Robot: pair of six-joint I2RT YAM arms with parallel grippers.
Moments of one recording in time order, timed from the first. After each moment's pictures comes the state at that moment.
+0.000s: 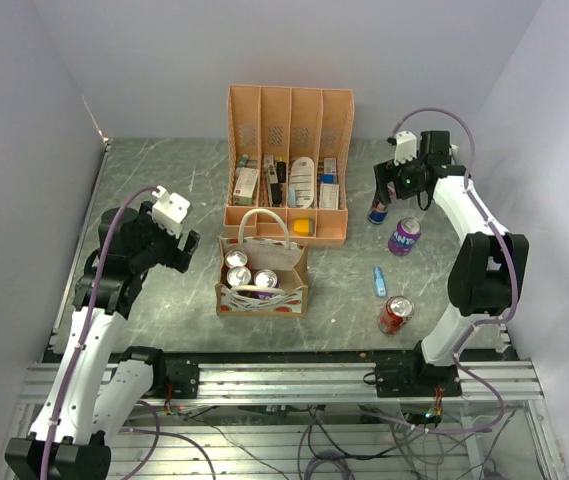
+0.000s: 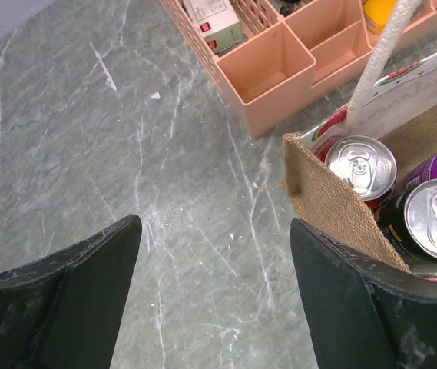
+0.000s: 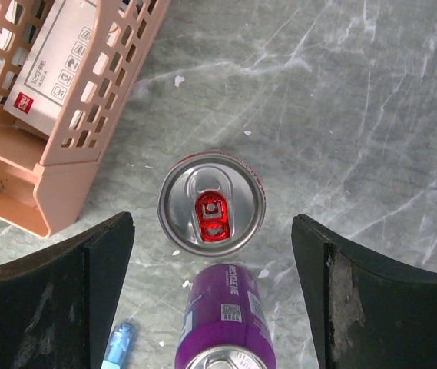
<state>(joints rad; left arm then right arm) -0.12 0.76 0.82 -0.52 0.29 0.36 0.00 1.76 1.44 -0.51 -0.29 -0.34</state>
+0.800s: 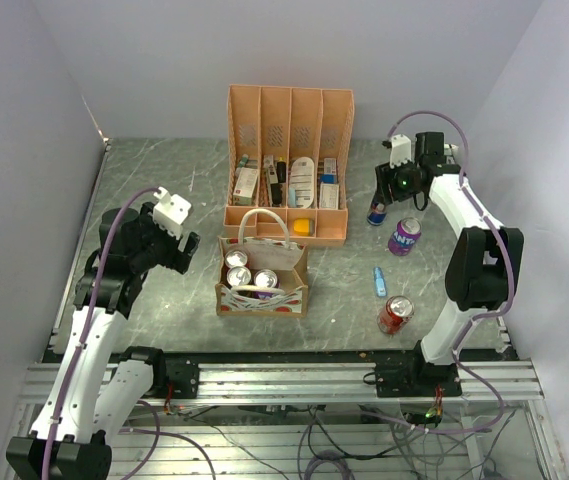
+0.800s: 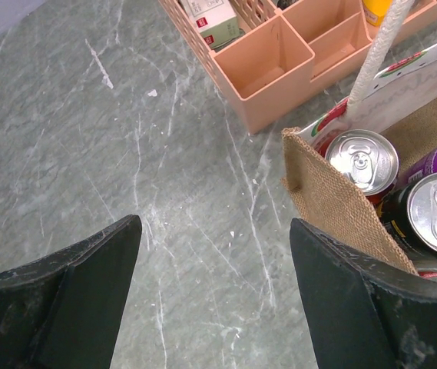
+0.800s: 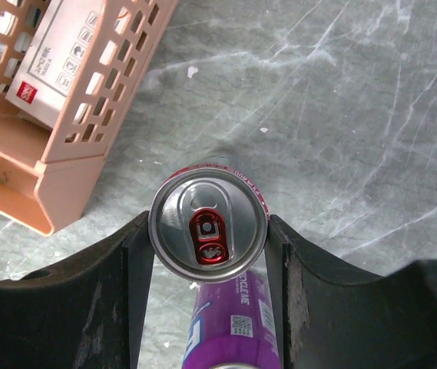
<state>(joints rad) -0.11 0.76 0.81 -0.52 0.31 0.37 0.01 1.81 1.46 -0.52 -0.31 -0.34</state>
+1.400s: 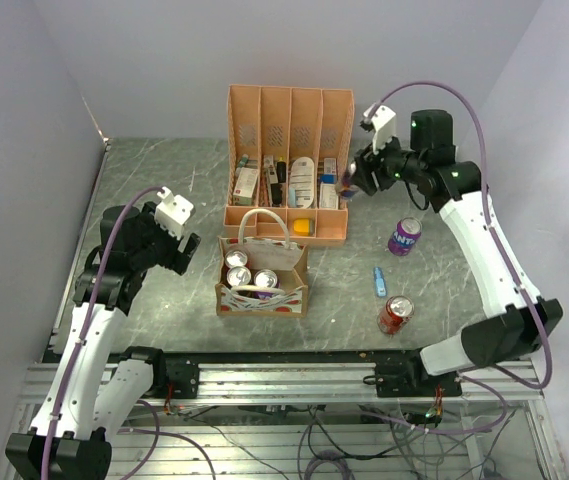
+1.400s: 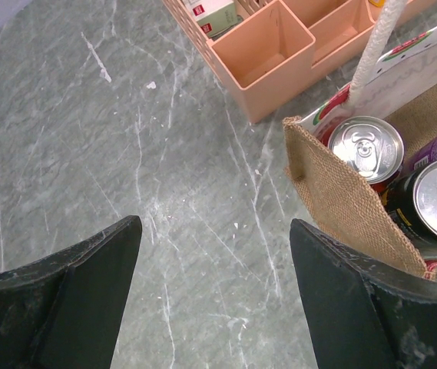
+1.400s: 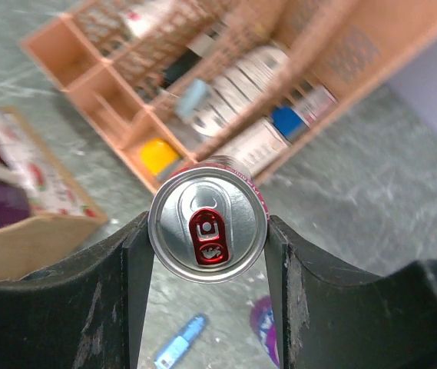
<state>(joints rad) -0.11 0.78 0.83 -0.56 0.31 0.42 0.23 1.47 1.60 -0.70 -0.37 -0.39</state>
